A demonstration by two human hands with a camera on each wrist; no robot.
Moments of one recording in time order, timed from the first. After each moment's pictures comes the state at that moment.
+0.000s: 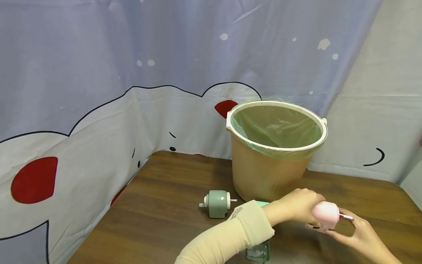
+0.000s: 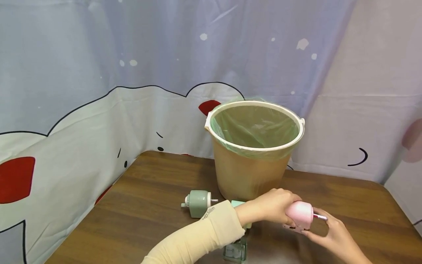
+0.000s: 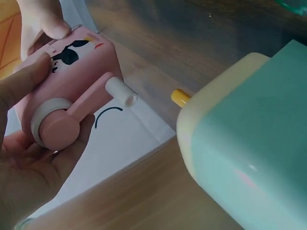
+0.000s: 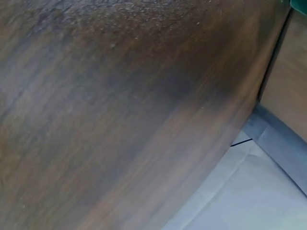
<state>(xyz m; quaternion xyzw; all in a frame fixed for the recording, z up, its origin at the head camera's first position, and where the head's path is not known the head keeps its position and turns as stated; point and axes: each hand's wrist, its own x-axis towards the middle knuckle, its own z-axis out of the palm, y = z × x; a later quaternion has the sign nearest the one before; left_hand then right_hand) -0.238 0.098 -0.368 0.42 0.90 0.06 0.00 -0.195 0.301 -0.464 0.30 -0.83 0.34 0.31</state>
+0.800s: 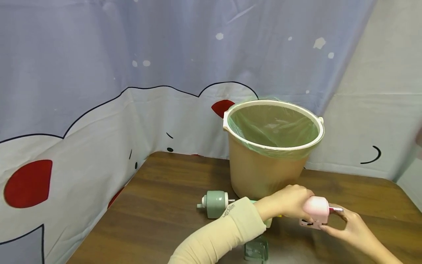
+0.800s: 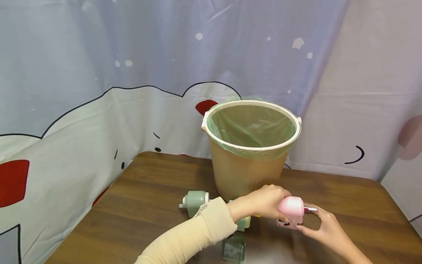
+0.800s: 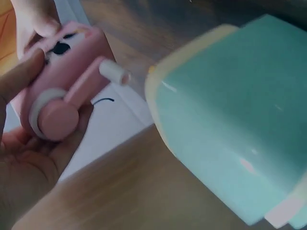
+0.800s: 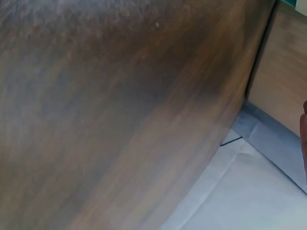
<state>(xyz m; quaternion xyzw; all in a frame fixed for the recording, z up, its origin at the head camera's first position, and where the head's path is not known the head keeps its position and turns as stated) -0.245 0.084 -0.367 0.44 0.90 0.07 0.00 -0.206 0.293 -0.459 0.32 -0.83 0.36 0.29</state>
